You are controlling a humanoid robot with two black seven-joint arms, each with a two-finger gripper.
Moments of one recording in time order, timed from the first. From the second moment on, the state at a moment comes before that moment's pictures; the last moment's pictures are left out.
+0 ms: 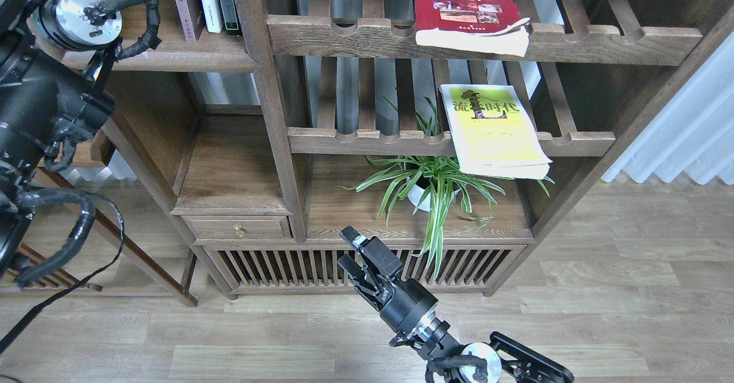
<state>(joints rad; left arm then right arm) -1.15 0.16 -1.17 -0.64 0.19 -0.28 -0.49 0.13 0.02 0.64 1.04 0.40 0.58 -0.01</state>
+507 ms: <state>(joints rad) -0.99 0.16 -1.25 -0.98 -0.03 -0.29 -0.49 0.14 0.01 0.75 1.12 0.40 0.58 -0.01</state>
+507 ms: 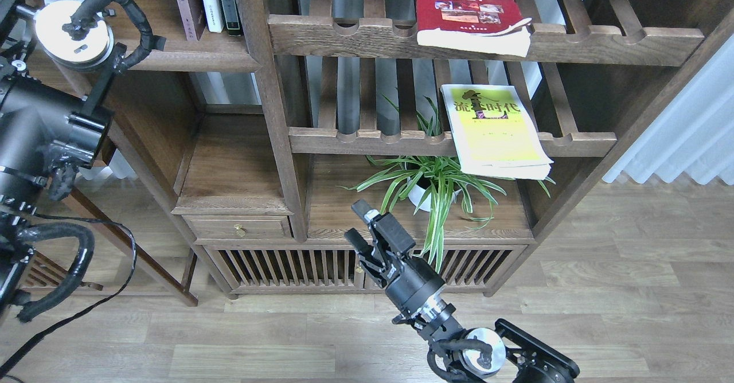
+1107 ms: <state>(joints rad) -0.80 0.15 -1.25 -1.23 -0.06 -0.46 -0.49 0.14 0.01 0.78 1.12 0.40 0.58 -0.01</state>
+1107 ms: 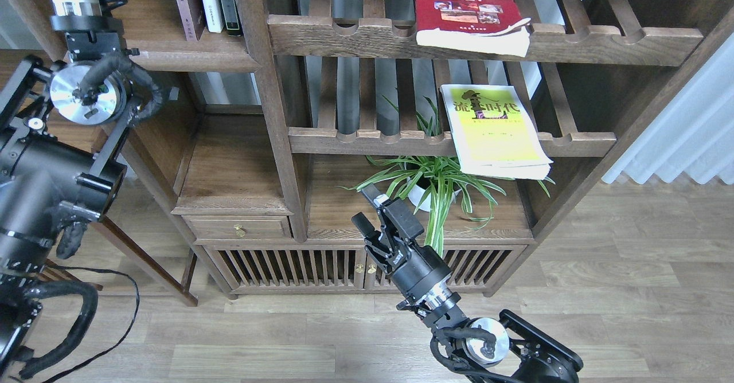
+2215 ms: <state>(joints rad) -0.58 0.17 -0.94 -1.38 -0.06 -0.49 -0.37 0.15 0.02 0.99 1.03 0.40 0.58 -0.01</state>
